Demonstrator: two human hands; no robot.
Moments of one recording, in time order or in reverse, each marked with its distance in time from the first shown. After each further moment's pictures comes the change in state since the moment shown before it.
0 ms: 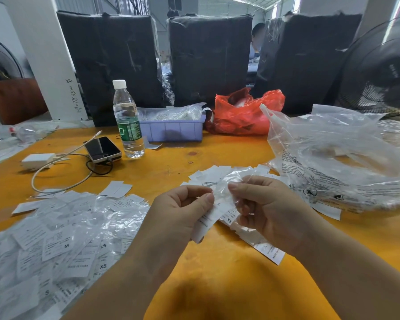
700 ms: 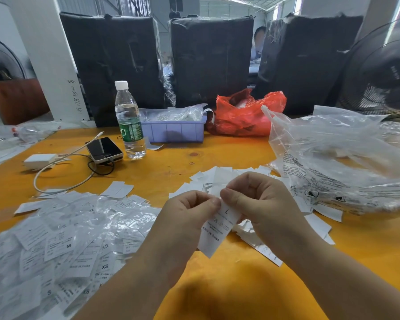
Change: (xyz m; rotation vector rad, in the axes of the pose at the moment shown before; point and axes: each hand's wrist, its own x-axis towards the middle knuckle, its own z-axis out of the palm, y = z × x) left_hand -0.002 -0.001 0.007 0.052 -0.044 -0.058; right_hand -0.005 0.012 0.009 -0.249 0.080 -0.364
